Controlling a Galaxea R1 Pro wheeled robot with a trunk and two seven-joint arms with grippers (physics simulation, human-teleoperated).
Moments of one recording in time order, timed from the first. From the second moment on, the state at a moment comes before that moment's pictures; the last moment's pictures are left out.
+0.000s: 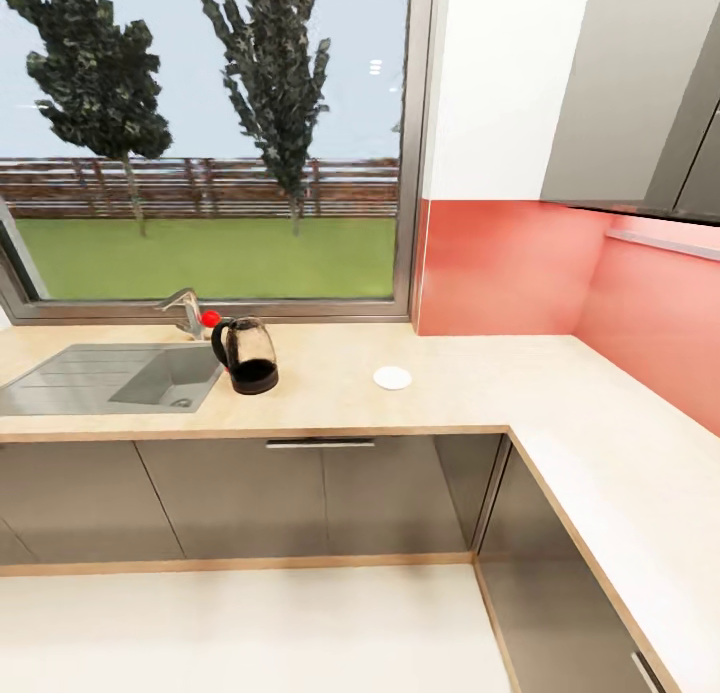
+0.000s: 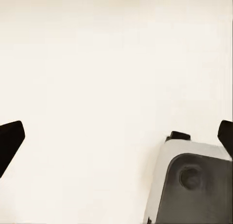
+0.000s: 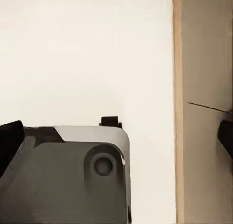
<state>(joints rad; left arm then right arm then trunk) 0.01 0.06 0.20 -0.34 -0.03 -0.25 0.16 -0.17 0.01 -0.51 -0.30 0.47 0.01 0.10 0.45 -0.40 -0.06</state>
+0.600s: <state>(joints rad) -0.70 -0.06 0.20 -0.42 -0.02 -0.37 0.00 -0.50 0.17 -0.51 -0.52 0.29 -0.39 0.09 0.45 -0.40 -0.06</state>
